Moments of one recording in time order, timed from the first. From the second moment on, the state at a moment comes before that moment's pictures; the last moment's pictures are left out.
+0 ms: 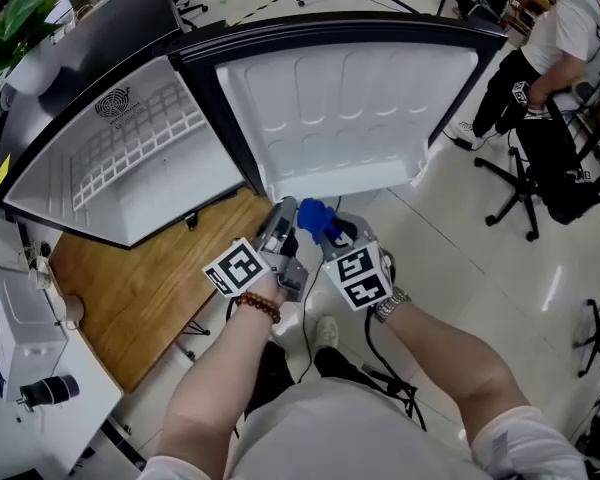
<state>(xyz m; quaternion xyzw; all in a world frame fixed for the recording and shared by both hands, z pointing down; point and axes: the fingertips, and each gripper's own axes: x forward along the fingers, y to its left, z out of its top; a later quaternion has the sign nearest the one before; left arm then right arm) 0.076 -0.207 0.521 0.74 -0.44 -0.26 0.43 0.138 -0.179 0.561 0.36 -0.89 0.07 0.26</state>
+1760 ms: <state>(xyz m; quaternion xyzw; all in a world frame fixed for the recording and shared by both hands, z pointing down) 0.066 -0.214 0.502 0.74 -0.48 -0.20 0.43 0.169 -0.280 0.587 0.44 -0.86 0.11 0.24</state>
